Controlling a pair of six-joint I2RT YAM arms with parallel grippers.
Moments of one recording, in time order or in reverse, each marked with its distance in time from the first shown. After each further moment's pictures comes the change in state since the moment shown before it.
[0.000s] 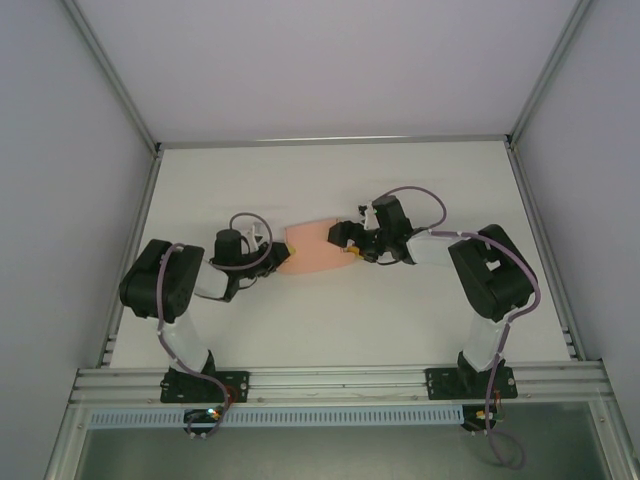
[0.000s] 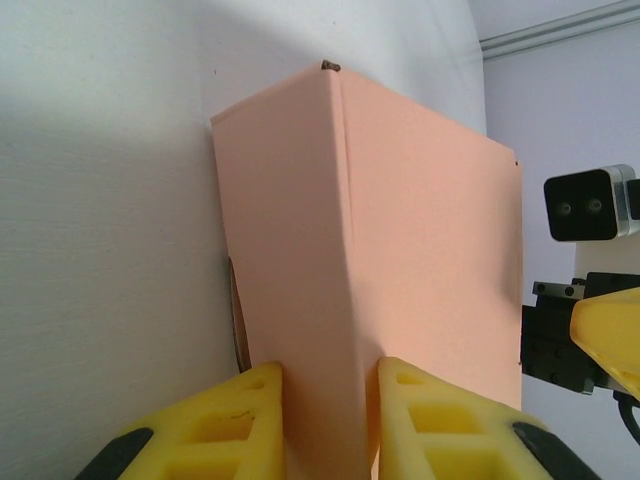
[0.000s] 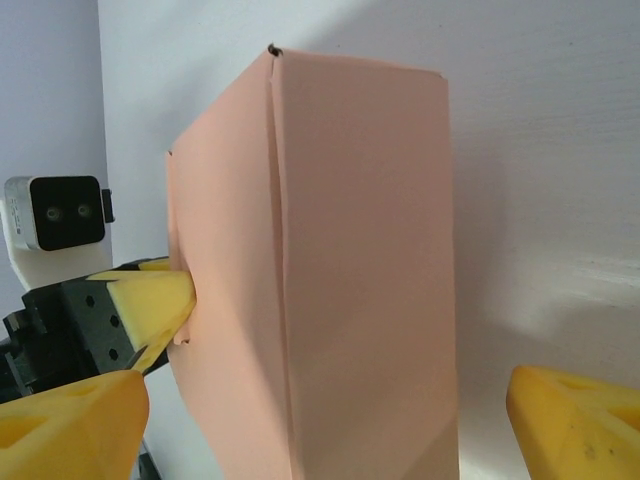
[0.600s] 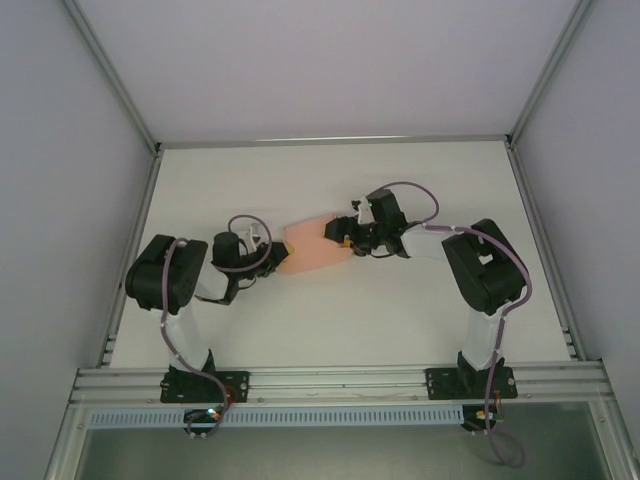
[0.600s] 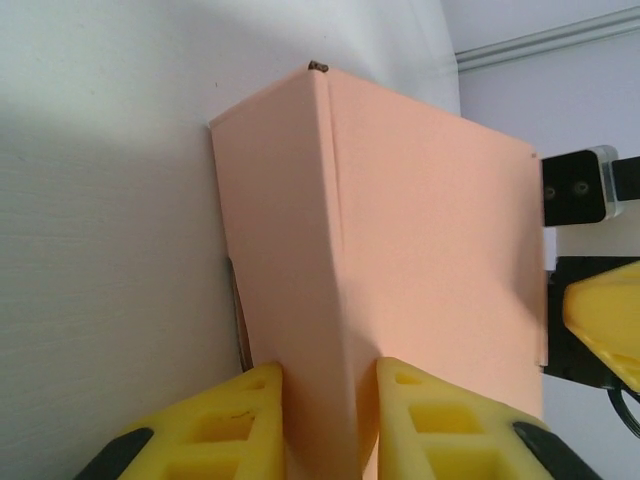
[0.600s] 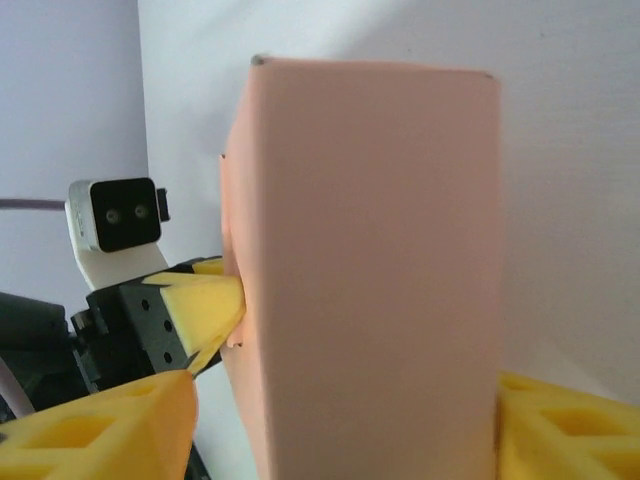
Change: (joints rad) left arm 0.018 0.069 -0.016 0.145 0.037 -0.058; right arm 0.006 0.061 0.080 0.011 -0.082 0.045
